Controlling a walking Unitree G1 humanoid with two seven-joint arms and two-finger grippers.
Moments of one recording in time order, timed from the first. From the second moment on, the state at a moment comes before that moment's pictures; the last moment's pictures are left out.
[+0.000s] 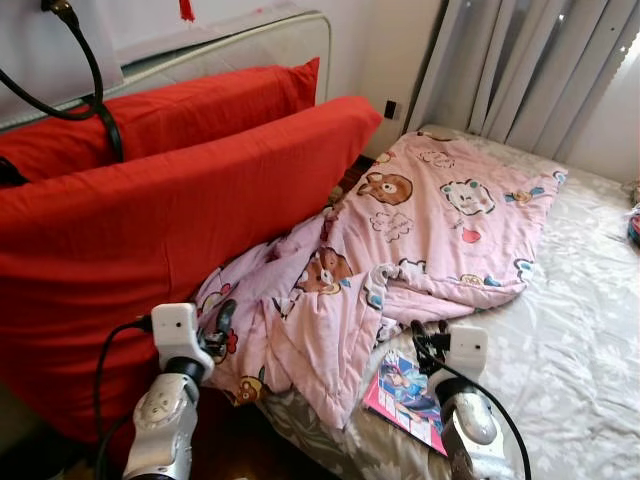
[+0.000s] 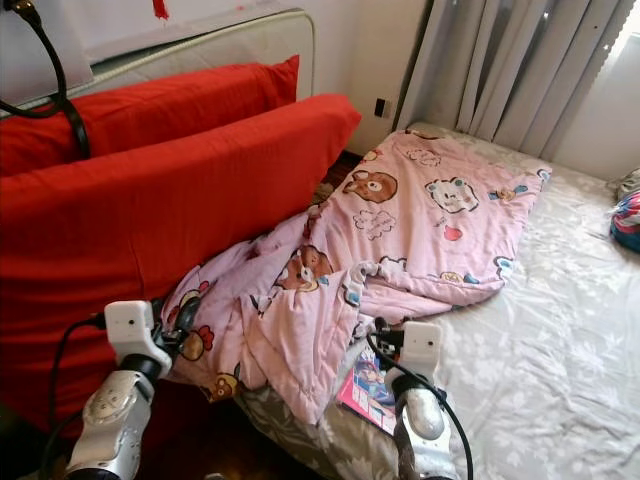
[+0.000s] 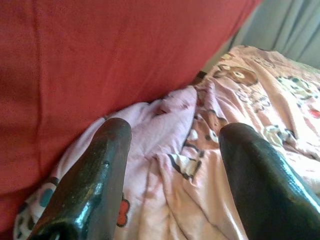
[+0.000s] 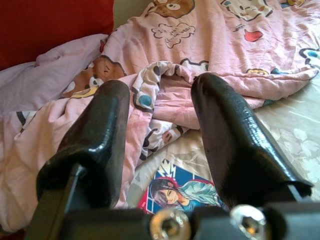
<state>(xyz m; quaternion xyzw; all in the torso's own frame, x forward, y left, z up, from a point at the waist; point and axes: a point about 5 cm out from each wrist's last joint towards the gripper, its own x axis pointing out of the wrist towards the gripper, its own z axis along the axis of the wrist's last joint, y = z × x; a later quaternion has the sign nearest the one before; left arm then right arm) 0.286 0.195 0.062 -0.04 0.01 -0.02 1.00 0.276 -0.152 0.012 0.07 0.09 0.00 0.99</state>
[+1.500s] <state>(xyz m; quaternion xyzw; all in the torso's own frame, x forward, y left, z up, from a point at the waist) 0.282 0.193 0.057 -0.04 0.02 -0.03 1.00 0.271 -0.148 0.008 0.08 0.09 0.00 0.99</state>
